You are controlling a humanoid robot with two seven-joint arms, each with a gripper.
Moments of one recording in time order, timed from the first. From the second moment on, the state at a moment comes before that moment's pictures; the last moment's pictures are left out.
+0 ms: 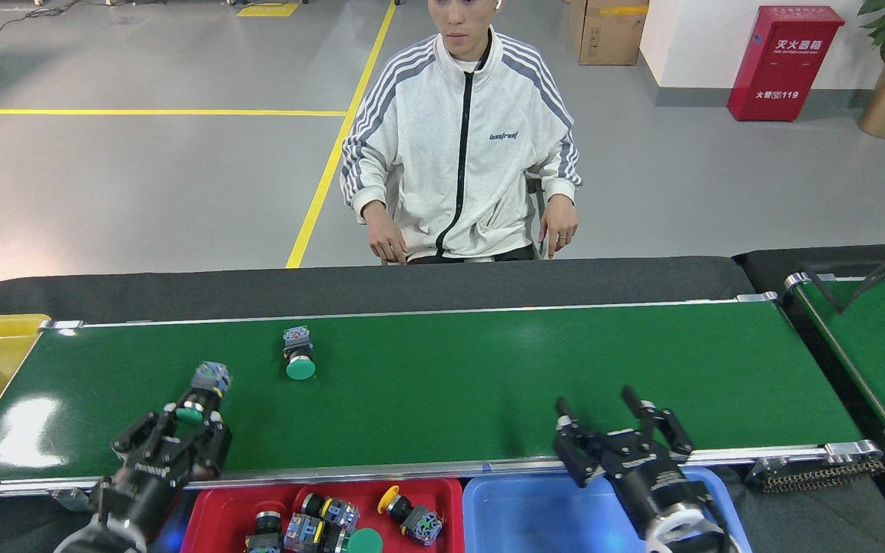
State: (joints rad) left arm 0.22 0.18 0.20 -1.63 -1.39 -0.63 0.02; right arm 0.02 0.11 -0.14 -1.63 1.37 -0.18 0.16
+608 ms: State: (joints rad) left arm 0.31 0.06 0.44 -1.72 -1.38 -0.48 0.00; right arm 0.23 -0.03 -0.19 -1.75 1.35 -0.25 0.10
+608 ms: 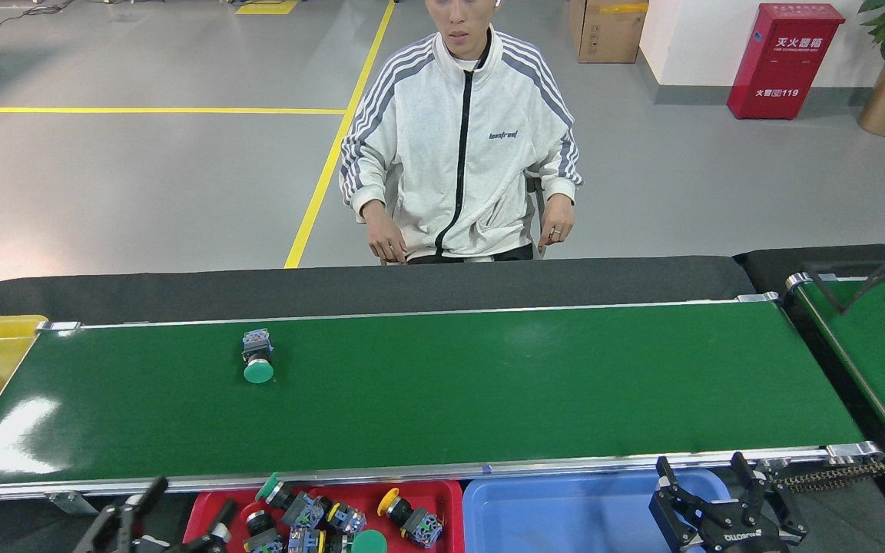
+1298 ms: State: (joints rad) left arm -0.11 0.13 0.33 -1.35 -1.57 -0.35 -0.02; right arm 0.22 -0.08 -0.24 -1.75 1.26 -0.31 0.08
